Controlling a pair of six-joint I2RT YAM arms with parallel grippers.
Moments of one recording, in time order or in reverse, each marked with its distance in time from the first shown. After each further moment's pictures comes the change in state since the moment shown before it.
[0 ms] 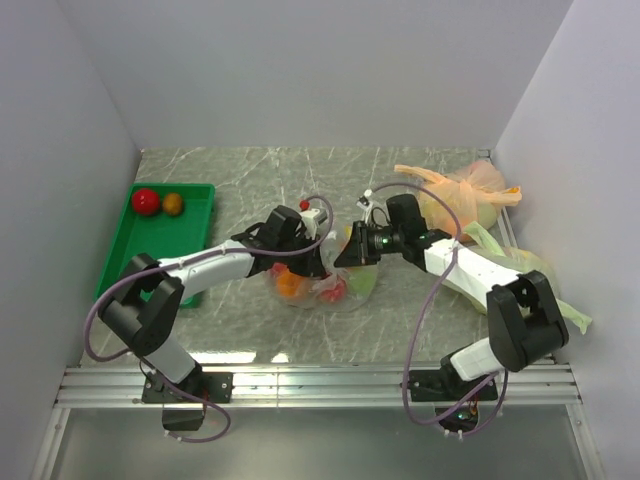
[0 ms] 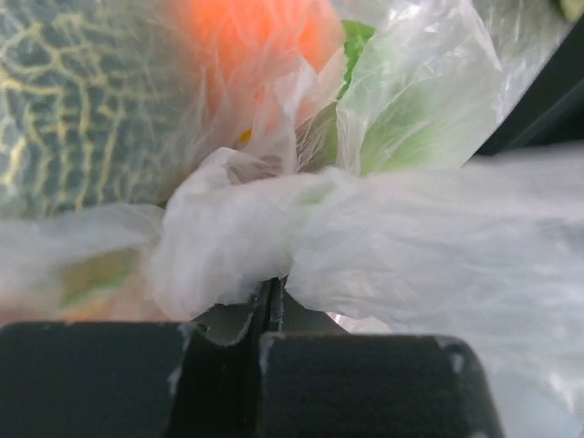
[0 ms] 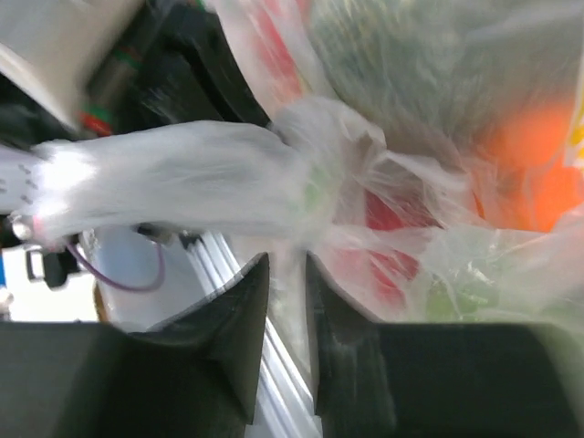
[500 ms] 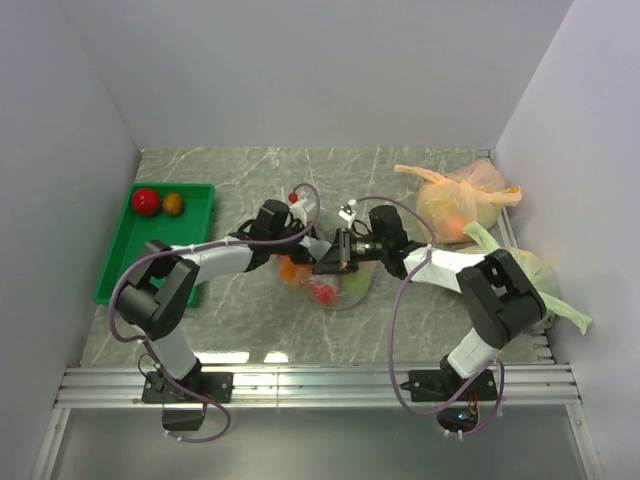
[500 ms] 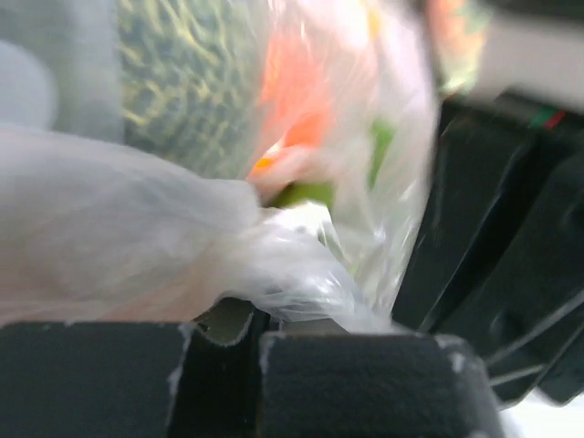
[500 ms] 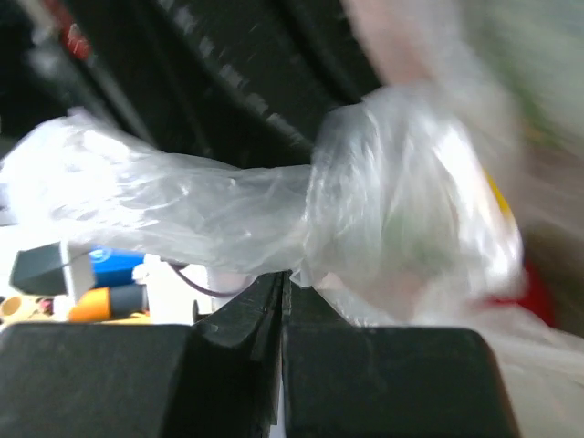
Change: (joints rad) left arm 0.088 0.121 -0.029 0.291 0.188 -0.228; right arm 0.090 0.166 -0.106 0.436 -0.110 0.378
